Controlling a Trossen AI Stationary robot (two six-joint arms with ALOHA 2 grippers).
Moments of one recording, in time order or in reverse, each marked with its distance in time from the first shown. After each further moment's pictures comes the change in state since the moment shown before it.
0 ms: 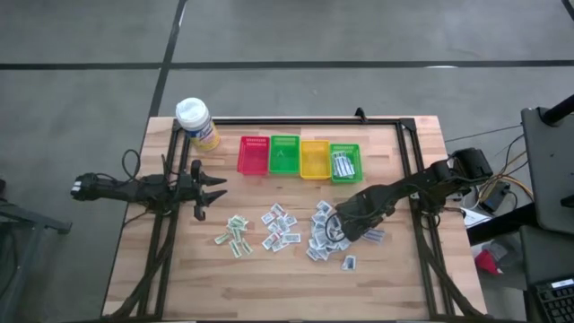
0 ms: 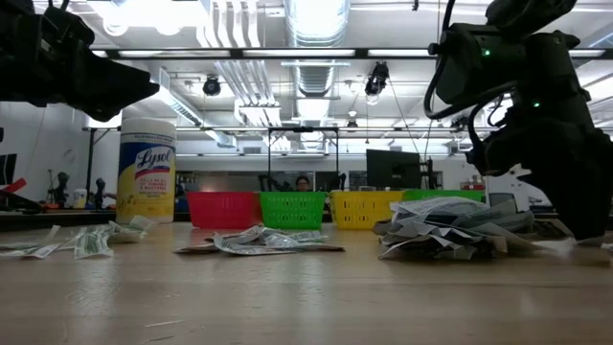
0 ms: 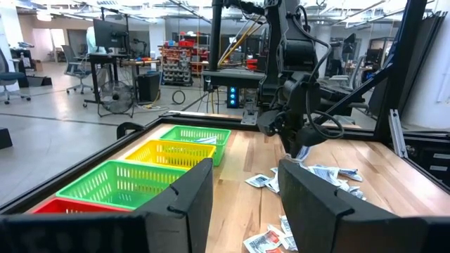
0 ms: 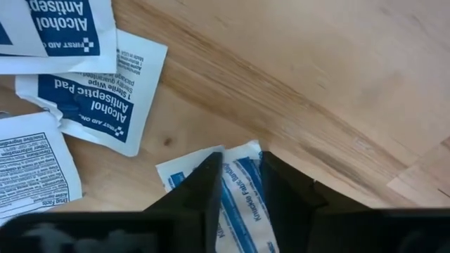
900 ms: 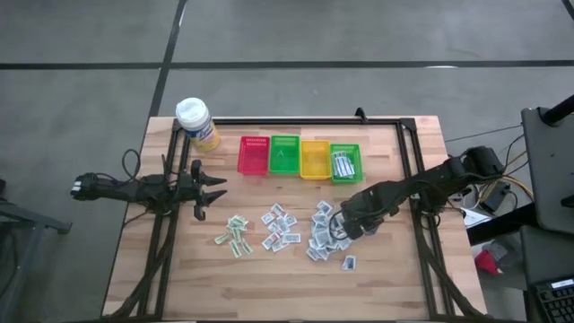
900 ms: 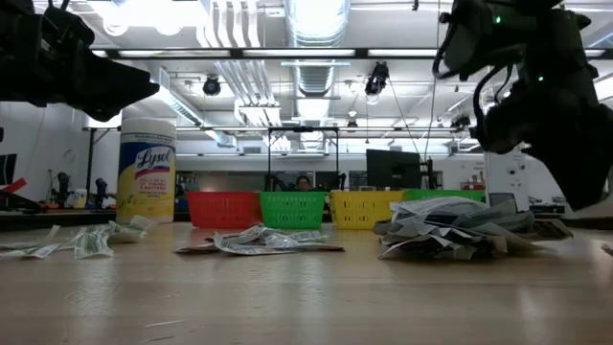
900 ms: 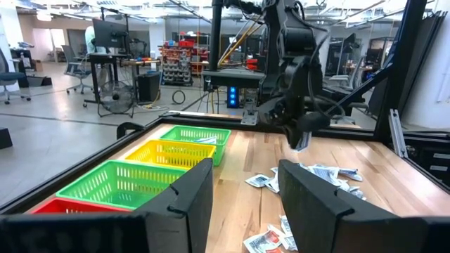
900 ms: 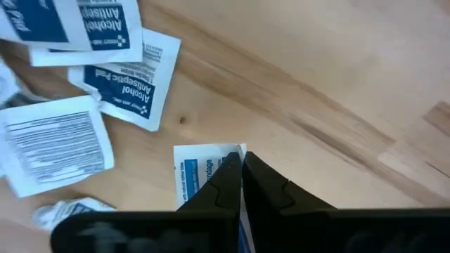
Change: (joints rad) left arm 0.000 0.000 0.000 0.000 0.000 0.000; right arm 0.001 -0.142 0.004 -0.053 0.016 0.067
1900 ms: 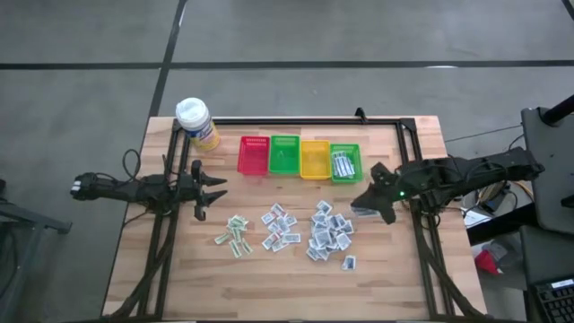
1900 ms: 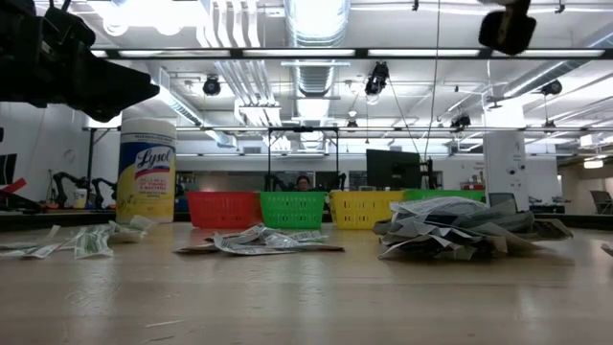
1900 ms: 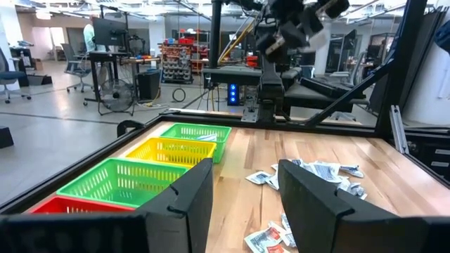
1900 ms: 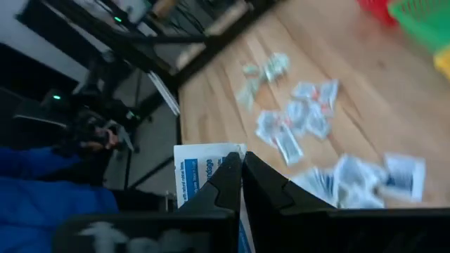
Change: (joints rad) left arm 0.000 0.011 0.000 0.000 0.000 0.004; right arm 0.000 -0.653 -0.001 0.495 0.148 -0.495
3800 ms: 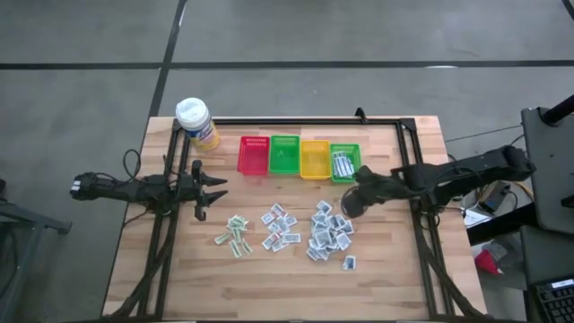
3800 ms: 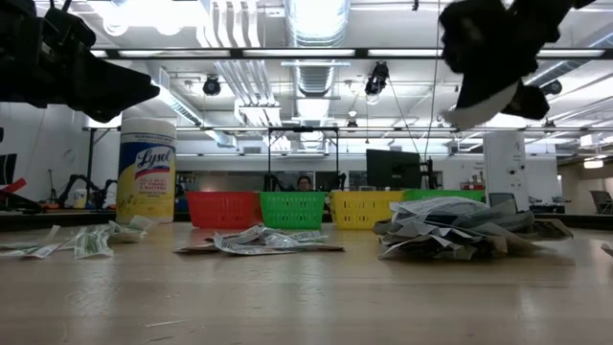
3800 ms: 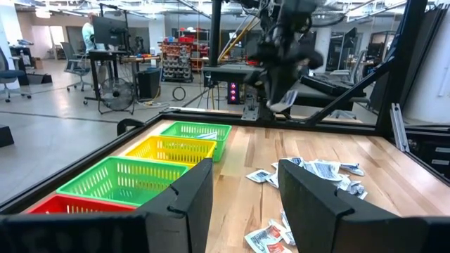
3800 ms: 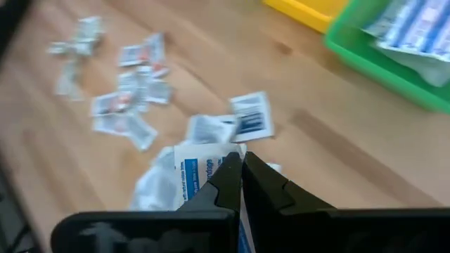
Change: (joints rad) left arm 0.000 0.006 0.000 0.000 0.000 0.000; right arm -0.075 0.311 -0.002 -0.257 0.196 0.276
